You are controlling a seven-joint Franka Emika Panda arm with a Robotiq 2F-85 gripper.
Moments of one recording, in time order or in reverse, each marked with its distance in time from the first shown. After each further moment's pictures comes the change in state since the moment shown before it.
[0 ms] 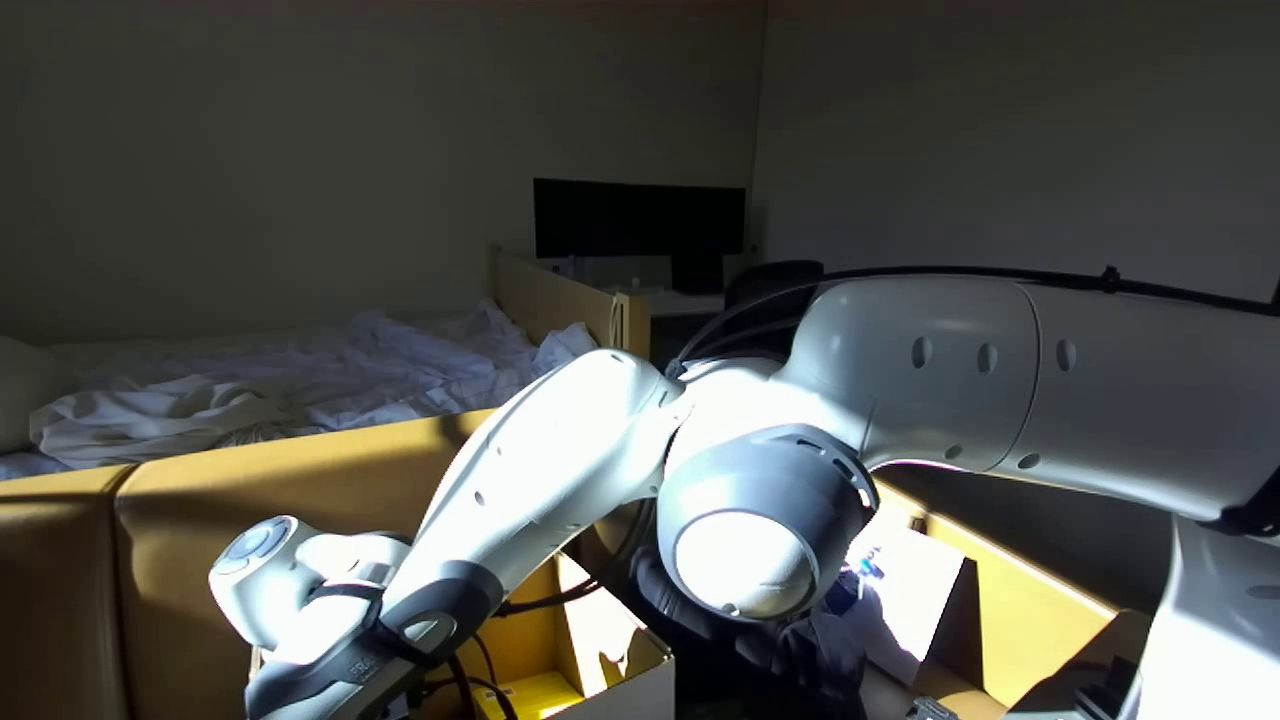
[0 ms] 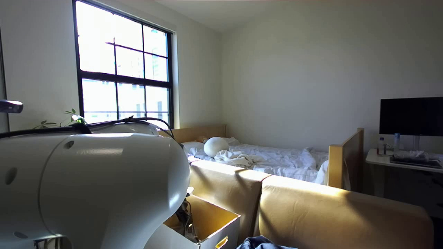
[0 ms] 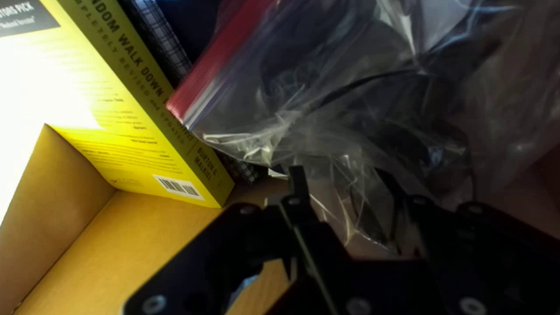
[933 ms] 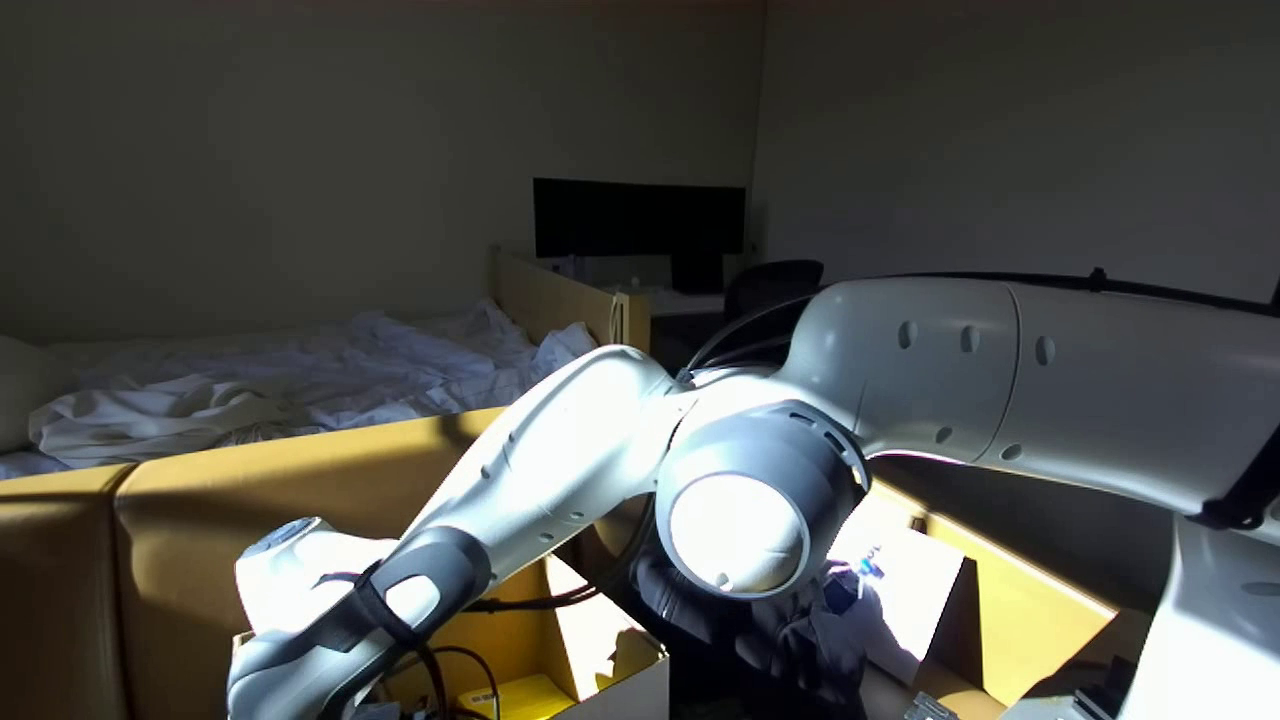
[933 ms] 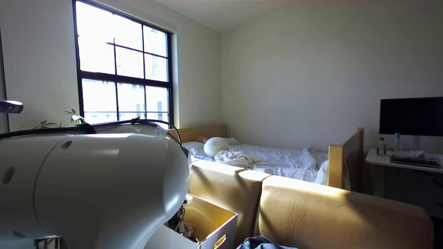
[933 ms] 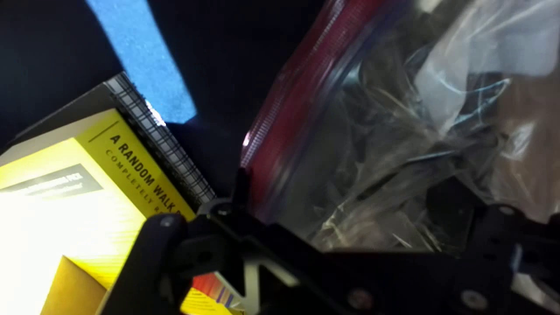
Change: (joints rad) arm -0.069 0.009 0.148 0.004 0.152 -0.138 -0.031
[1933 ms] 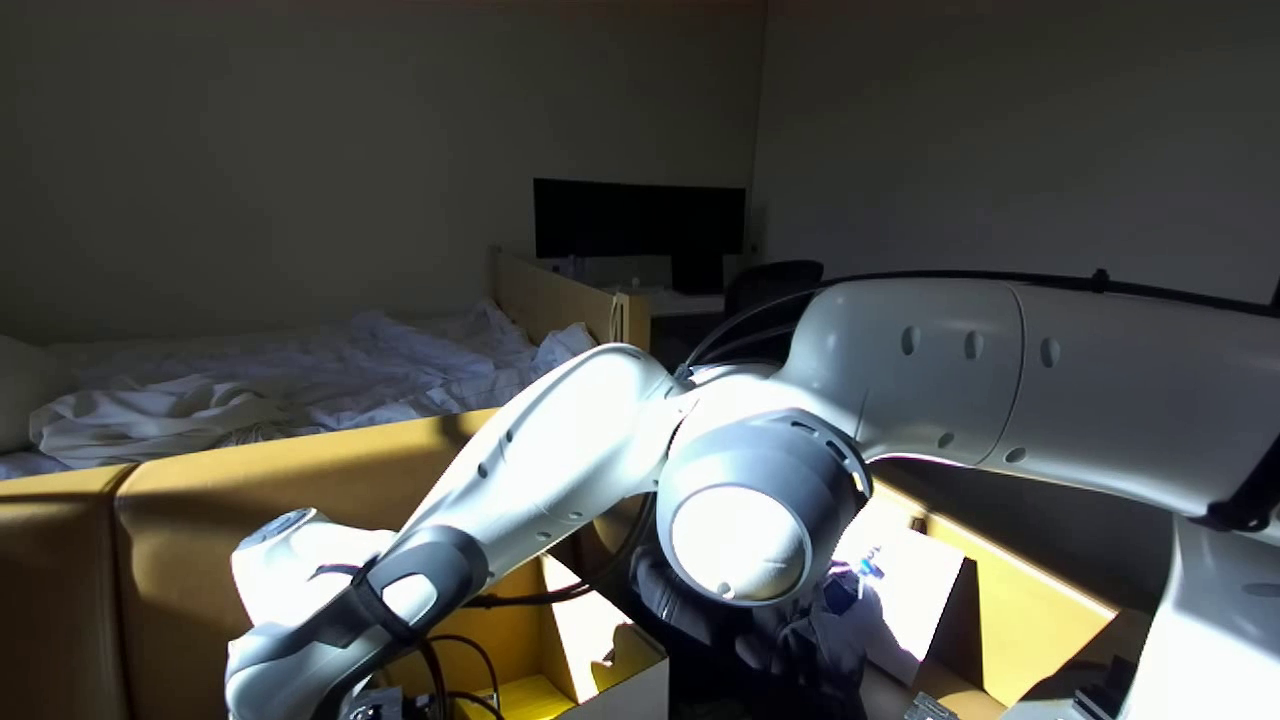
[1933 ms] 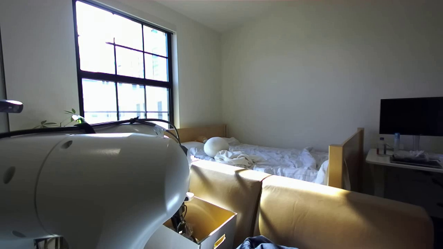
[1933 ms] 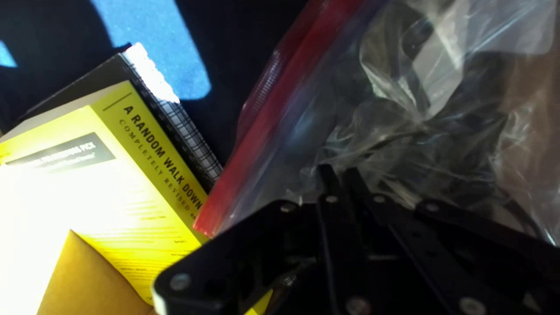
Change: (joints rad) arm 0.019 -0.002 -0.051 0.021 0.014 -0.018 -0.032
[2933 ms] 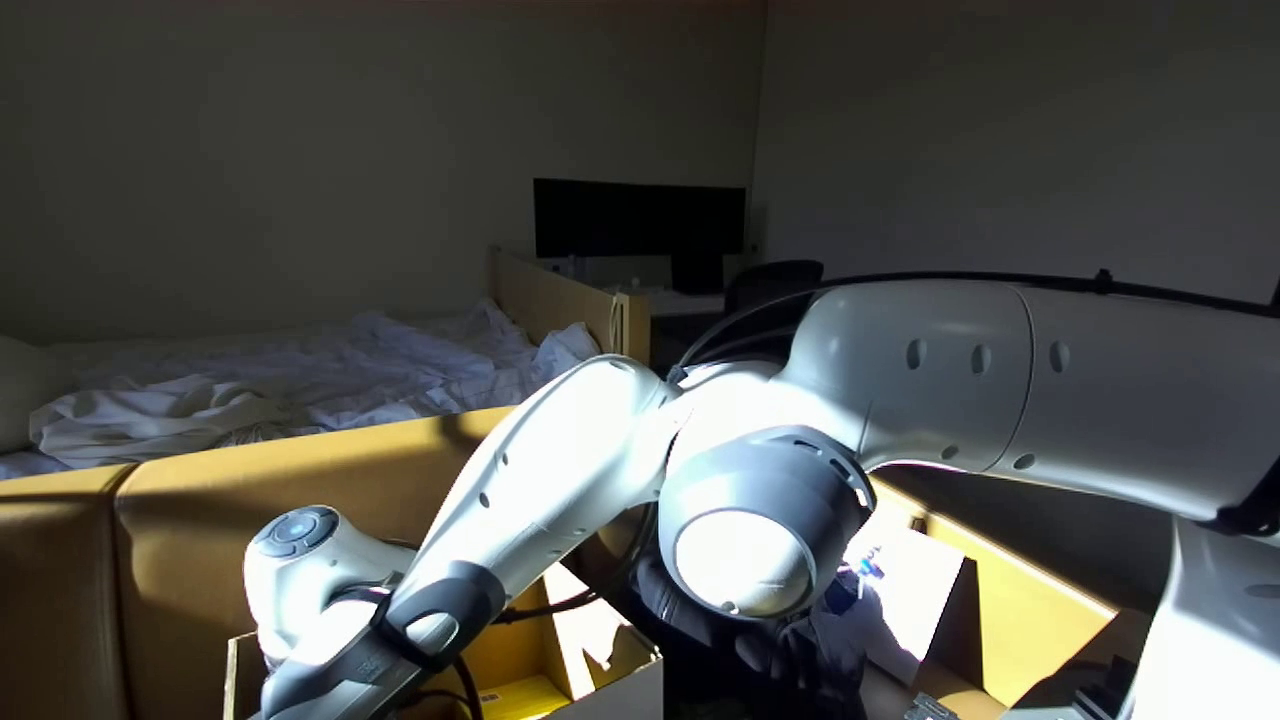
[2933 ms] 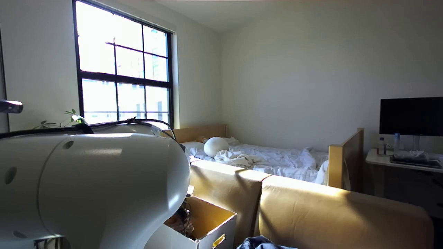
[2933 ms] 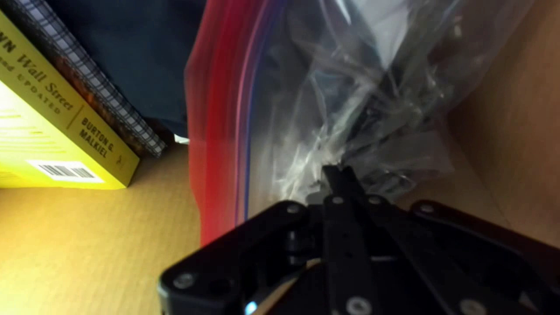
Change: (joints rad) arm 0.034 0.003 -0.088 -0.057 -0.078 0.485 -0.015
